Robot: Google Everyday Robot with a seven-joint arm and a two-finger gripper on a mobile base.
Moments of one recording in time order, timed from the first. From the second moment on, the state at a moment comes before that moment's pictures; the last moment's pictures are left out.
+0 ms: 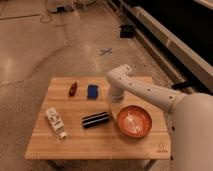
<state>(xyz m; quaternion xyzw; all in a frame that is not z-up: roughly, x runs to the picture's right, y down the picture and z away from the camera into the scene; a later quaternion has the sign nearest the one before) 0.023 0.099 0.875 -0.33 -0.11 -0.18 0.92</state>
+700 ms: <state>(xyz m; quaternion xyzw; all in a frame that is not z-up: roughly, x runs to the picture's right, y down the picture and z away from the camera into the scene) -0.002 0.098 0.893 -0.33 -0.13 -0.19 0.92</state>
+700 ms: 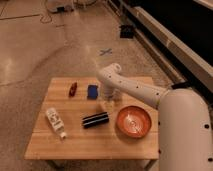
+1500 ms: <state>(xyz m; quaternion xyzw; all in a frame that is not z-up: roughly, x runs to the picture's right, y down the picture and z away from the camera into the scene) 0.050 0.121 0.880 -0.34 -0.13 -0.17 0.92</state>
